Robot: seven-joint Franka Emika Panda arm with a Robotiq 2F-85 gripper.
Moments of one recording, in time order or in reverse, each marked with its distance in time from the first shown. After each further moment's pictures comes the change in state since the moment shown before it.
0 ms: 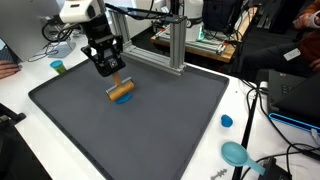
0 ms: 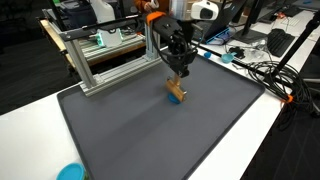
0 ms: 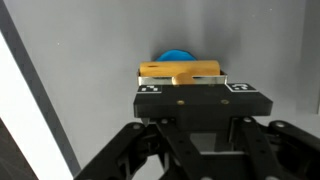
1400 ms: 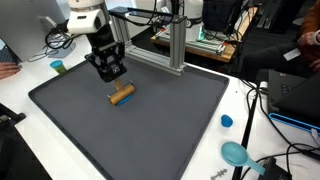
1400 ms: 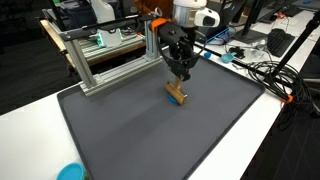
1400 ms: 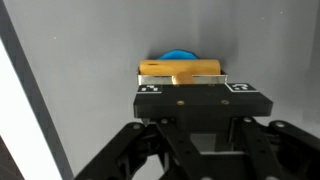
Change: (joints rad) arm 0.011 0.039 0.009 0.008 -0.045 0.030 0.001
